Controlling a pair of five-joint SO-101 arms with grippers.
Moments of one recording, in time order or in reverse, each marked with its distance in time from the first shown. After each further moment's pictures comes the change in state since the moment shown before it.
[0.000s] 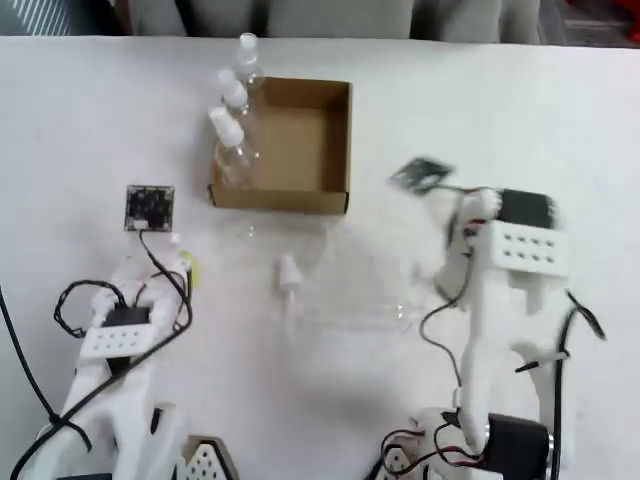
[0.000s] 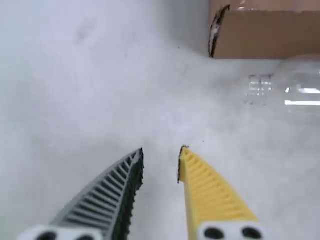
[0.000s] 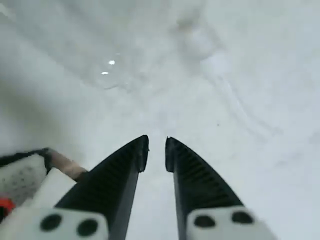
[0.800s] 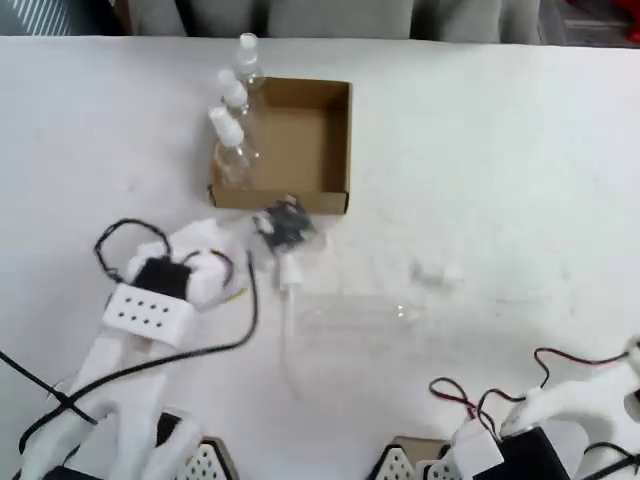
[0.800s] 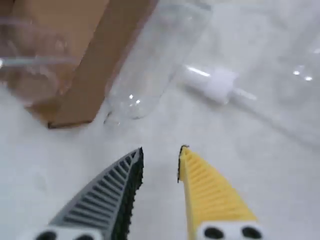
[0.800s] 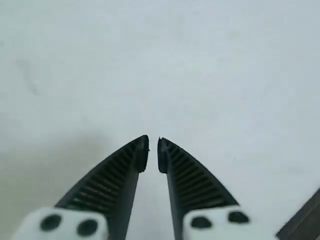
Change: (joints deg) left arm 23.9 -0.1 -26.9 38.5 -38.9; right arm 54.5 -0.9 23.0 -52.0 -13.9
